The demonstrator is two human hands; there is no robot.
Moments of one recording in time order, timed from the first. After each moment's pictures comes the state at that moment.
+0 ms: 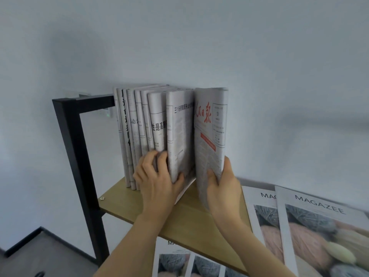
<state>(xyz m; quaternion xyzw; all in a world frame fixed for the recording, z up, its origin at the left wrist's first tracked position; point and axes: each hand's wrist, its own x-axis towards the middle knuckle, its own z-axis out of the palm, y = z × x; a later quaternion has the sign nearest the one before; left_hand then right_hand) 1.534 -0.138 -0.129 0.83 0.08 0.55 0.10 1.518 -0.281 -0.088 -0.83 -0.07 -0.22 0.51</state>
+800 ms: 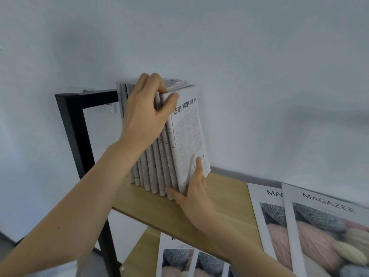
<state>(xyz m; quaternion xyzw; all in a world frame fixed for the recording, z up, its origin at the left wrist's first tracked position) 1.526 -0.099 0.028 0.77 -0.13 0.58 0.24 1.527 -0.238 -0.126 -0.84 -0.22 -0.04 0.49</state>
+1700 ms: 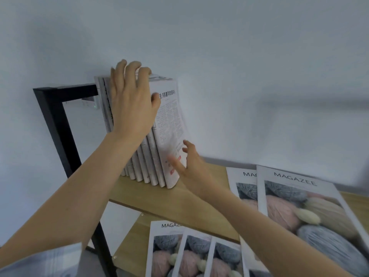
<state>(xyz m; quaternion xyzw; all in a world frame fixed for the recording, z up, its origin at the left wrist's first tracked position) 1.529 -0.121 0.024 0.83 0.01 0.56 0.02 1.521 -0.282 -0.086 -0.84 -0.23 -0.03 0.49</state>
